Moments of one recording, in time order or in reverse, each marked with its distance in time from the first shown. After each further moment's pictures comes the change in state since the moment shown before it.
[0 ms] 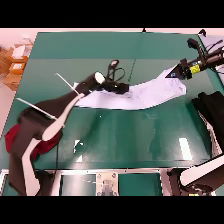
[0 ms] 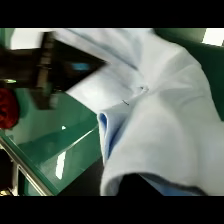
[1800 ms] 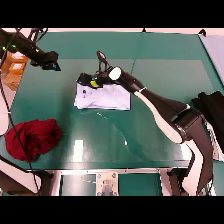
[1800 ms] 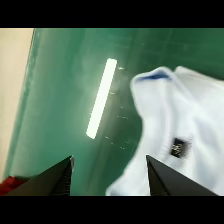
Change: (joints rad) left arm 0.612 0.280 0.295 0.422 -0.934 -0.095; right arm 0.871 -0.207 -0.031 0.009 -1.067 0.343
